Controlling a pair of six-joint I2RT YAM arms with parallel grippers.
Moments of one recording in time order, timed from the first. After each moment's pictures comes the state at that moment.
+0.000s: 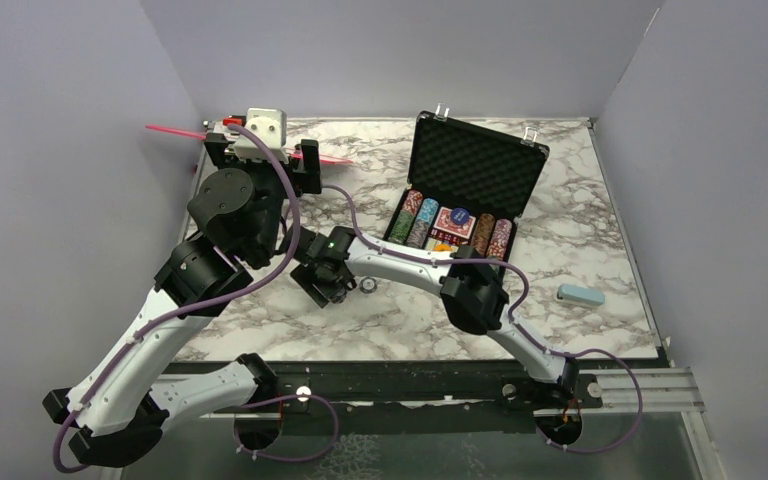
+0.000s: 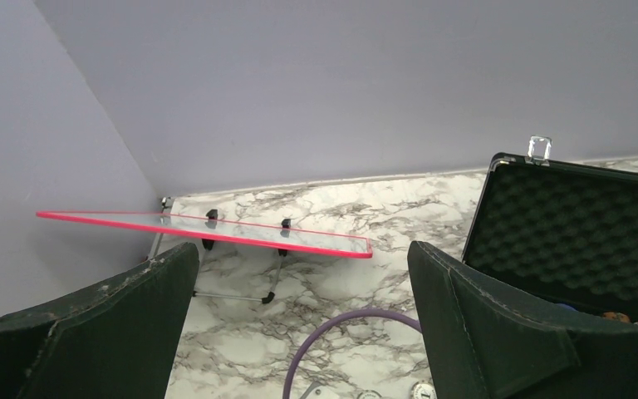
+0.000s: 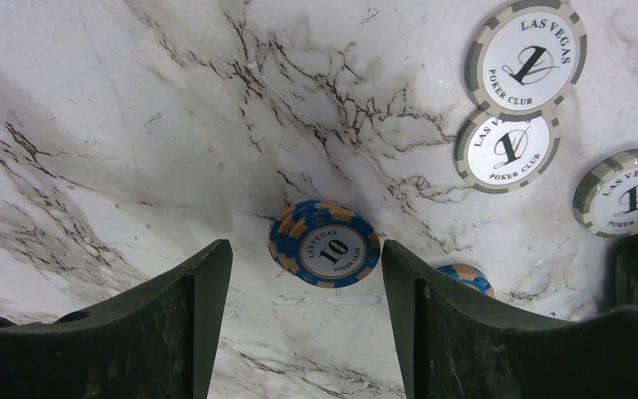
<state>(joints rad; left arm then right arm) -0.77 0.95 1.38 -0.36 -0.72 0.11 1.15 2.41 2.14 -0.93 0.16 0.27</state>
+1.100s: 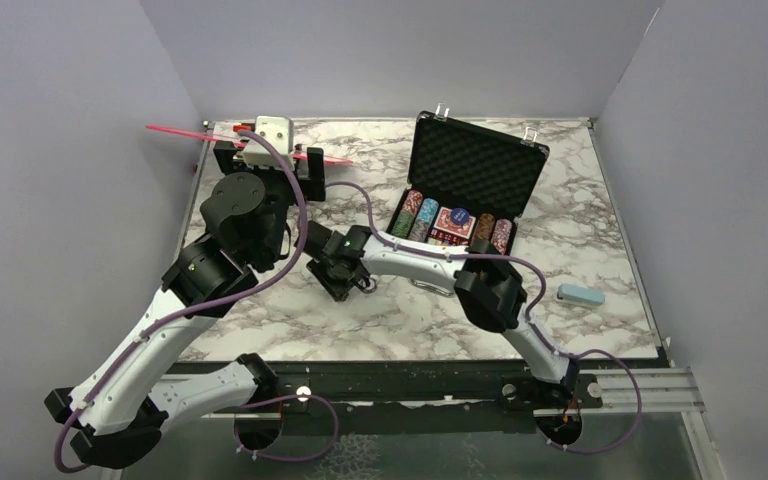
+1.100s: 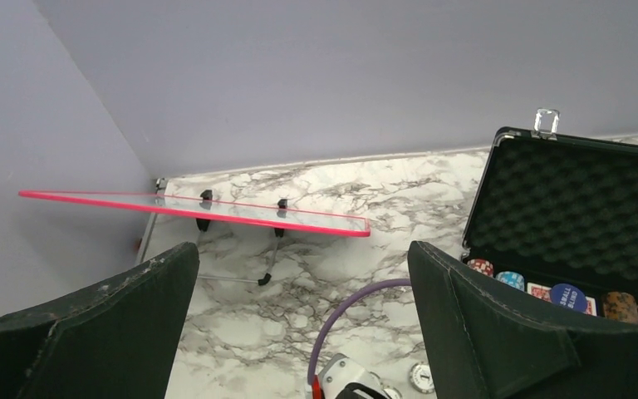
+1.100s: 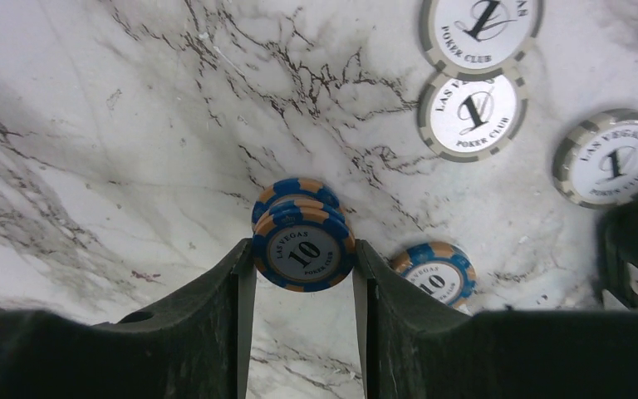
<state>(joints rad) -0.77 0.94 1.33 -0.37 -0.72 0.07 1.12 2.30 1.93 -0.80 0.12 0.30</state>
